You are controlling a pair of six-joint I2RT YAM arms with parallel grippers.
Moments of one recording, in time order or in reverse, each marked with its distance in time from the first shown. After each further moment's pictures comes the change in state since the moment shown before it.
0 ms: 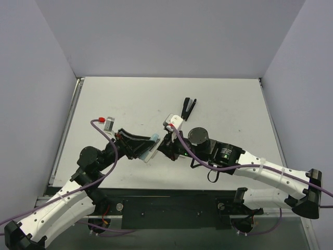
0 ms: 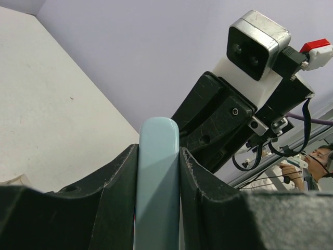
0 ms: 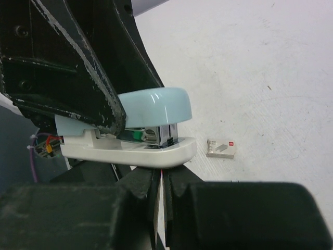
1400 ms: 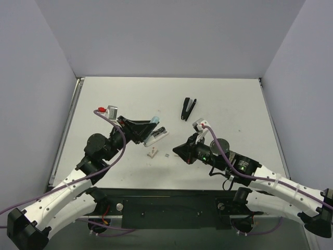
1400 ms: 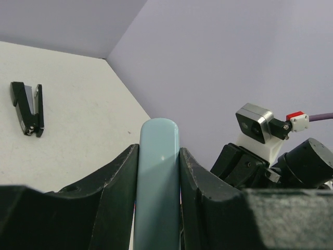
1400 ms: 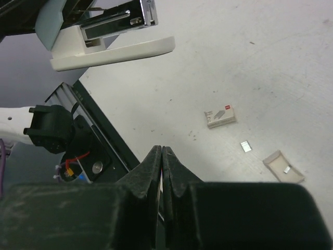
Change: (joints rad) left arm 0.024 0.201 0.166 -0.025 -0.207 0.217; right arm -0.126 -0.294 -0.304 0.043 0.054 0.296
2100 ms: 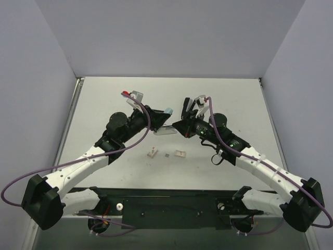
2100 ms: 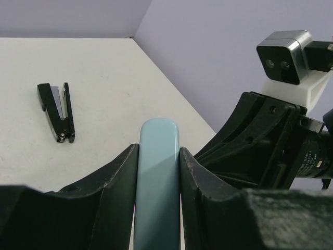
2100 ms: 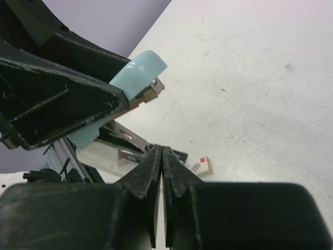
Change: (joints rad) left arm 0.008 0.398 0.206 0.031 0.044 0.177; right arm -0.313 0.330 0.118 0.278 -0.257 0.073
